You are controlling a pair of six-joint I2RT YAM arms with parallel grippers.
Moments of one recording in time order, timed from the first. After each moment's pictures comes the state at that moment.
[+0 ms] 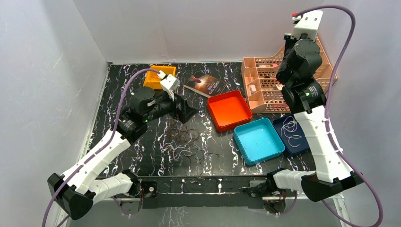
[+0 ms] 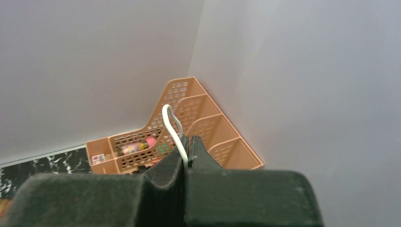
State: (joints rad) left arm -0.64 1.04 1.03 -0.22 0.32 -0.18; right arm 0.42 1.24 1.69 -0.27 0.83 -0.33
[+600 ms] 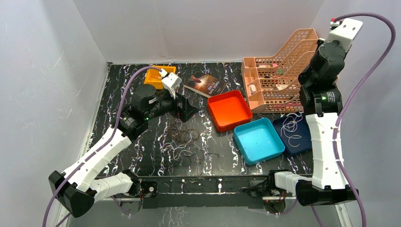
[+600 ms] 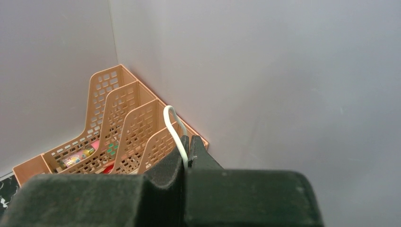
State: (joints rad) left arm -0.64 1.06 1.07 -0.25 0.32 -0.17; right arm 0.08 1.17 1.63 -0.36 0.80 -0.20
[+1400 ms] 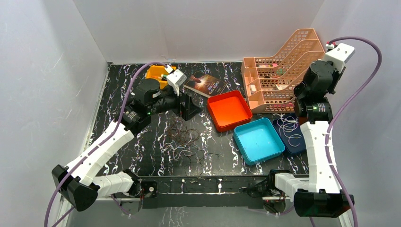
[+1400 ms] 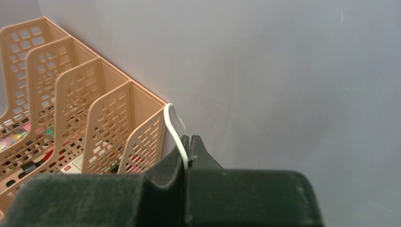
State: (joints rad) left arm -0.64 1.14 1.16 -0.31 0.40 -0.16; right arm 0.03 1.05 1.30 -0.24 0.94 -0.20
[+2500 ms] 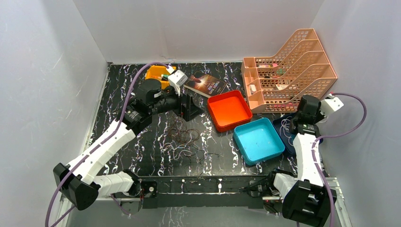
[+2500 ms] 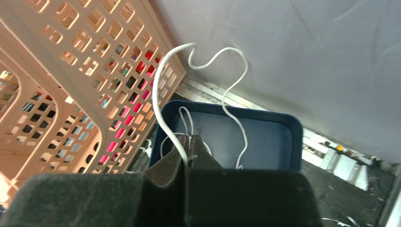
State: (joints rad) left arm -0.64 1.16 1.15 -0.31 0.43 -0.20; right arm -0.24 0.96 0.71 -0.25 0.61 0.49
